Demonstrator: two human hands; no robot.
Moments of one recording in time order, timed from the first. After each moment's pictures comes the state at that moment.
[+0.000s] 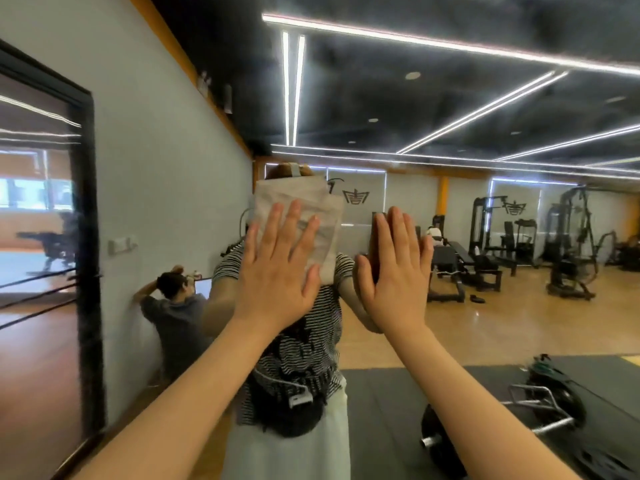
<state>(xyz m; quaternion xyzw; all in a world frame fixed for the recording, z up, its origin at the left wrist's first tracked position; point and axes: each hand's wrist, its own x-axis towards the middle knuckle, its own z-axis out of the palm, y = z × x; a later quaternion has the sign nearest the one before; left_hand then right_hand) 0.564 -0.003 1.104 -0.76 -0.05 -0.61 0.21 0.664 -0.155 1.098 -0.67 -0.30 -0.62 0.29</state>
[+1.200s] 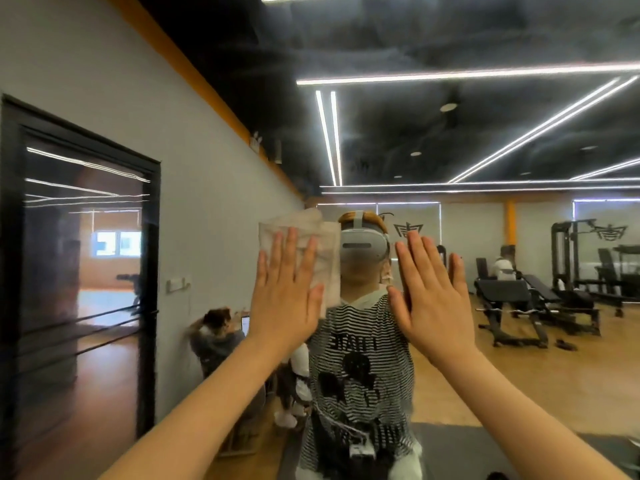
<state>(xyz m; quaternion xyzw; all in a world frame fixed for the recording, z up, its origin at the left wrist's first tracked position) 0.636 -0.112 1.122 -0.77 -0.14 -0.58 0.23 0.769 -0.296 1.116 -0.69 -0.35 -0.60 0.20</state>
